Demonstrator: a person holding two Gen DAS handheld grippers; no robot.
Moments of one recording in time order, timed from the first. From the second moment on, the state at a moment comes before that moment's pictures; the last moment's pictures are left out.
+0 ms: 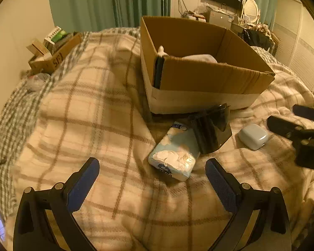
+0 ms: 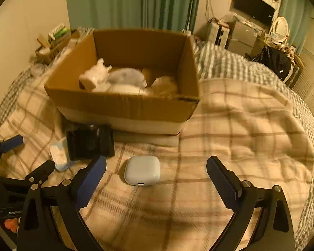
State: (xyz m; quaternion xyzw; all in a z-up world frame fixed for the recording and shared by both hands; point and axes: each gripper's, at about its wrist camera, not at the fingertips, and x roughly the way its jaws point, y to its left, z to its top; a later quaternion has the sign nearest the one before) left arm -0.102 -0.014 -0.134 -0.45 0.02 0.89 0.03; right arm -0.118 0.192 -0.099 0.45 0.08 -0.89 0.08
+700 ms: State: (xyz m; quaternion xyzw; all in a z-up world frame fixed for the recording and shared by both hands) left arm -0.126 0.016 -0.149 -0.47 0.06 0.88 0.06; right arm -0.138 0.188 -0.140 0.50 0.05 -0.86 0.11
